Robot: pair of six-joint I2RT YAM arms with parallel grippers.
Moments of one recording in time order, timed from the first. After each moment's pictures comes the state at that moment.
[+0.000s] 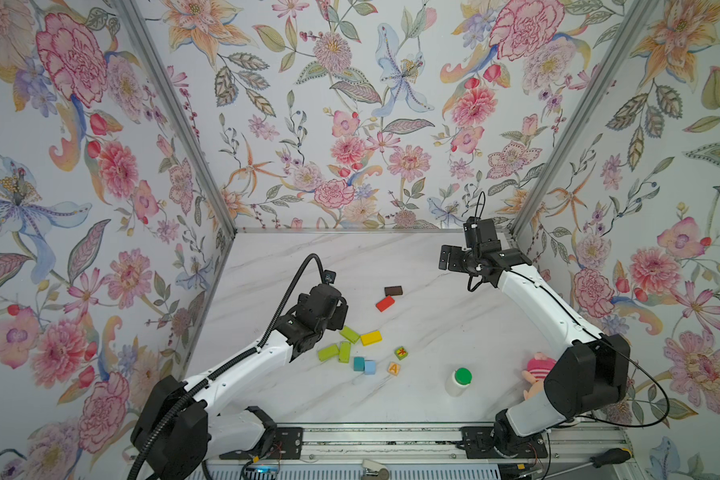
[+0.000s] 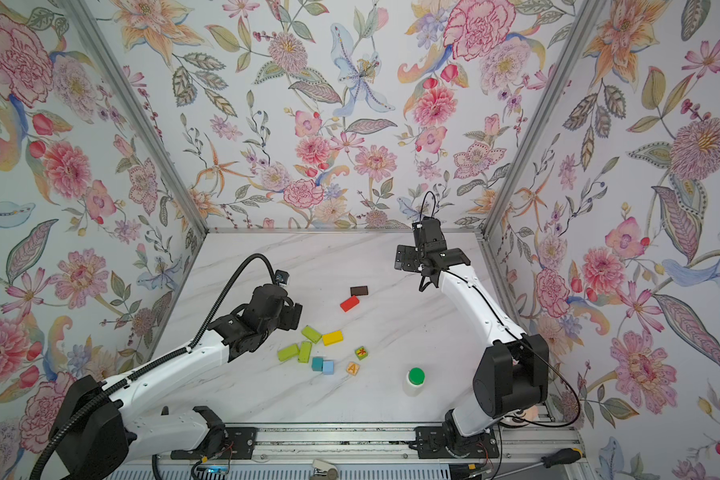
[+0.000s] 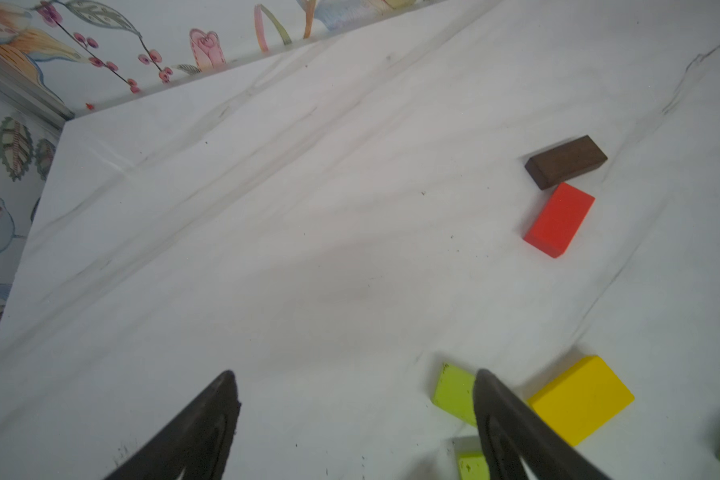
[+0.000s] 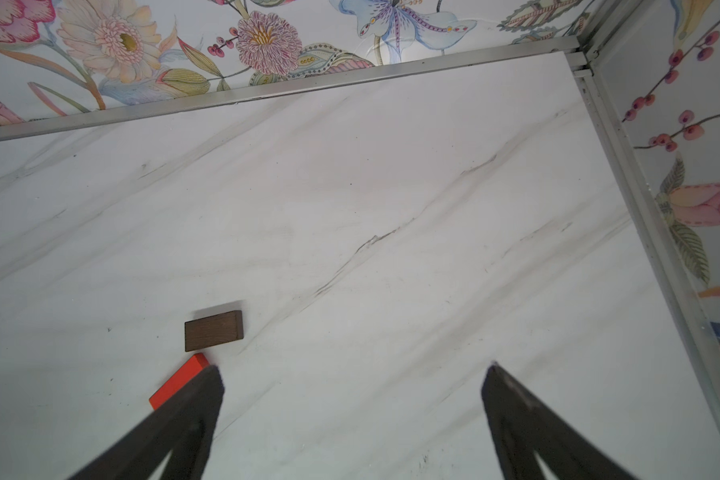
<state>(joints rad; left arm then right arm) -0.68 1.23 0.80 -0.36 -0.42 -0.23 0.29 1.57 1.42 -0.67 0.17 0.31</state>
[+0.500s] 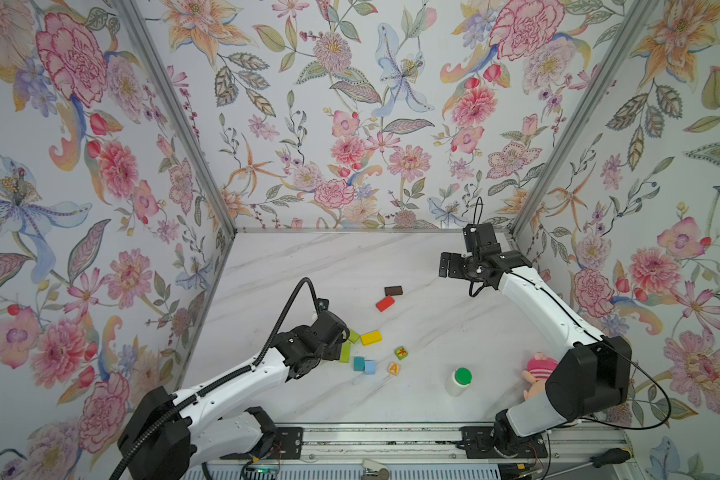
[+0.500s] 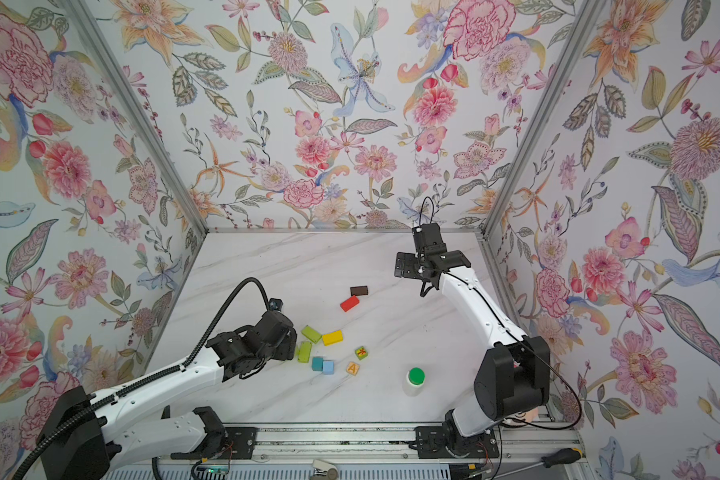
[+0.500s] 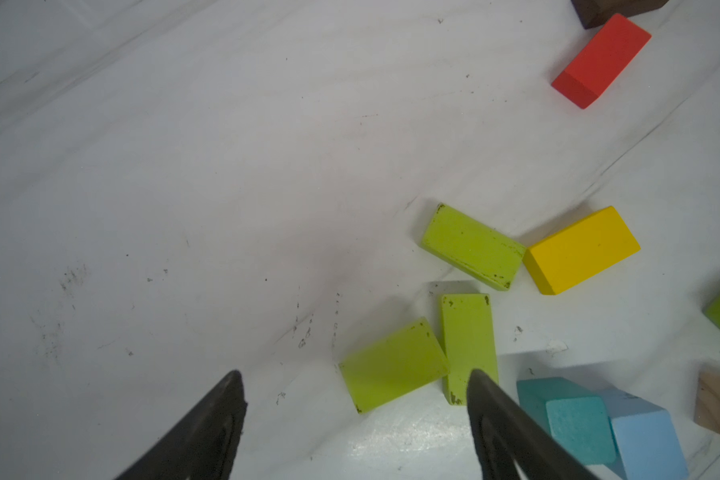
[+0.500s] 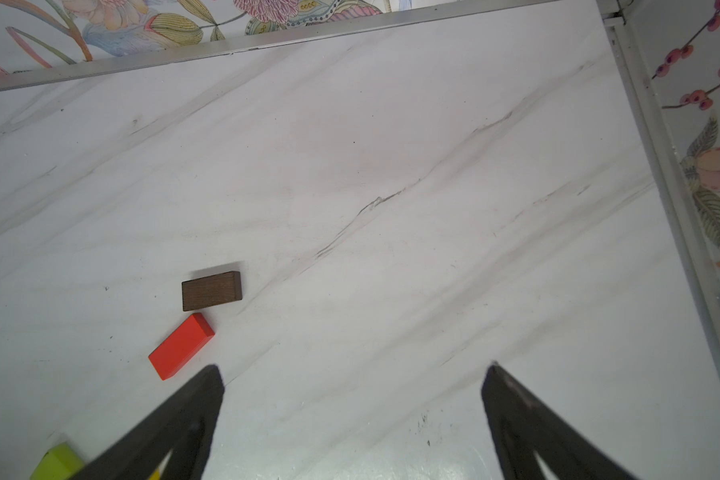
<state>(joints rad) -0.80 1.15 0.70 -0.62 -0.42 -0.53 0.29 1.55 1.38 -0.73 0.14 0.31</state>
